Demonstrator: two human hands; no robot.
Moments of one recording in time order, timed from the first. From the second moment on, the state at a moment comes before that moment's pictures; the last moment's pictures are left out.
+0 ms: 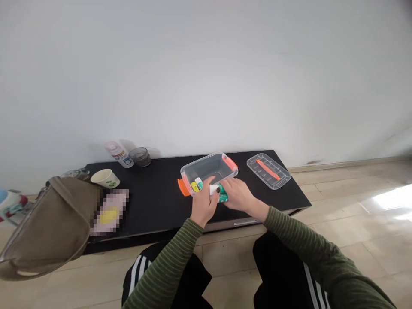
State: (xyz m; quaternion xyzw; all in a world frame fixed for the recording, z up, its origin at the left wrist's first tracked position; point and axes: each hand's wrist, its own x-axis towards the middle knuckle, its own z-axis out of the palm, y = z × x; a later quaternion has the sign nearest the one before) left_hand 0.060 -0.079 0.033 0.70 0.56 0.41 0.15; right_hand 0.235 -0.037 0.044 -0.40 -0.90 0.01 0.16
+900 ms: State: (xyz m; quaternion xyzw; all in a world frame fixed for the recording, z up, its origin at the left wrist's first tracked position) left_hand 0.171 -0.017 -0.032 0.81 0.59 0.02 0.06; right_hand 0.319 0.030 -0.020 -0.75 -0.64 0.17 0.00
